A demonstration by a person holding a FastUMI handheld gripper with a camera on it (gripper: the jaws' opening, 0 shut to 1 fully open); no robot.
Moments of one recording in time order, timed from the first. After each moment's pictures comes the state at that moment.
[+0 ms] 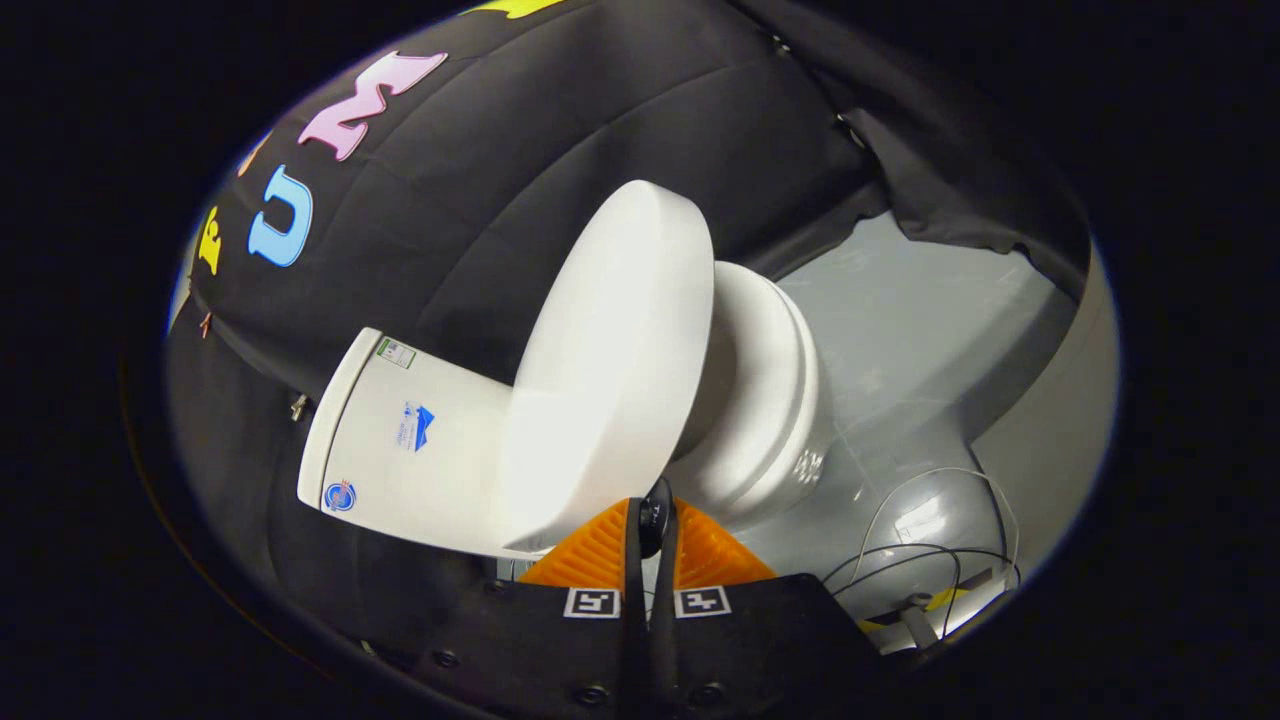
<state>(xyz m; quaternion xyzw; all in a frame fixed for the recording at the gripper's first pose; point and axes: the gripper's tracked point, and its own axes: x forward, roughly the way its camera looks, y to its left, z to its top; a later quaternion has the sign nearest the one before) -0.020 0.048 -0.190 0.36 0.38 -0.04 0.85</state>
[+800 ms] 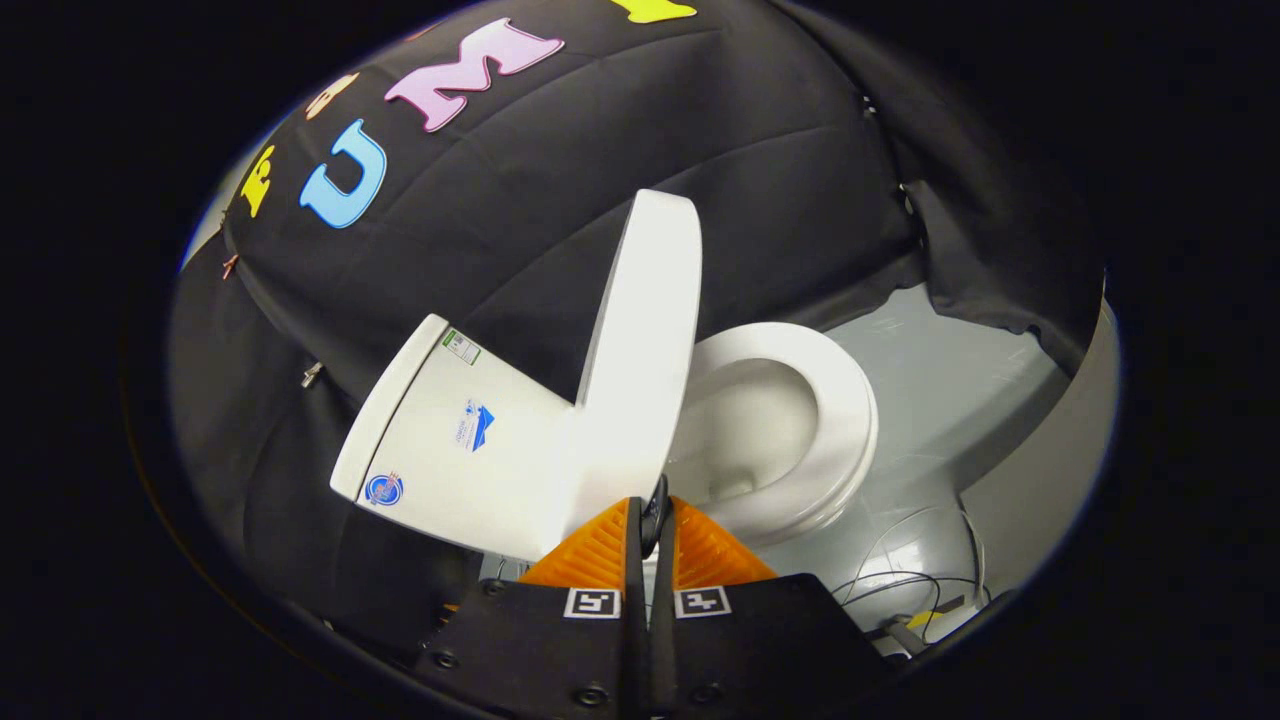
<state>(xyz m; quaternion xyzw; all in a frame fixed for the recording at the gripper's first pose) -0.006 0.107 -0.103 0.28 0.35 -0.02 0.89</state>
